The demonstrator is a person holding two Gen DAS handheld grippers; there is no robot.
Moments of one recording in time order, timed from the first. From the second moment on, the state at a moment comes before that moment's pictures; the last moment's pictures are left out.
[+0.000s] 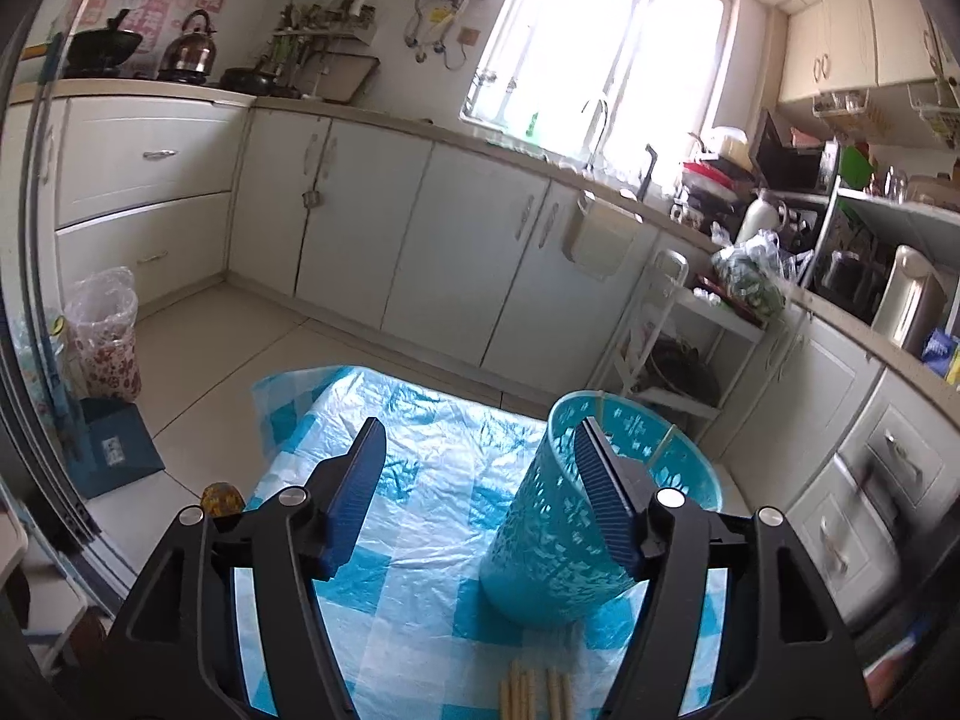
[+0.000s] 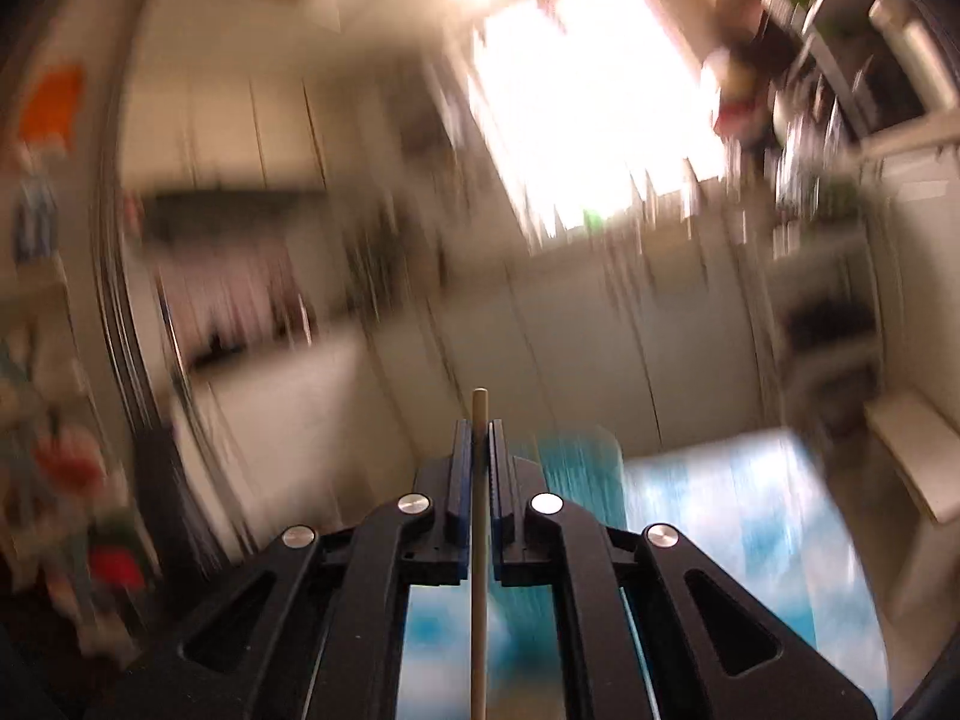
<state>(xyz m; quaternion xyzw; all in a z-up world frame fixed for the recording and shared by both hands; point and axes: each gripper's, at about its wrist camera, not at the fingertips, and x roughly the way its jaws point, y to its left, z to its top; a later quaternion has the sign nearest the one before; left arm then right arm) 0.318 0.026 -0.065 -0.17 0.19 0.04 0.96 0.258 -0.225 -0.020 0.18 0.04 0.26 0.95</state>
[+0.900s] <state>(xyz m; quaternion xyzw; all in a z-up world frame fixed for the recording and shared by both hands) 0.306 0.011 -0.051 -0.18 0.17 0.06 0.97 0.323 -0.202 -0.075 0.19 0.10 0.19 0.96</state>
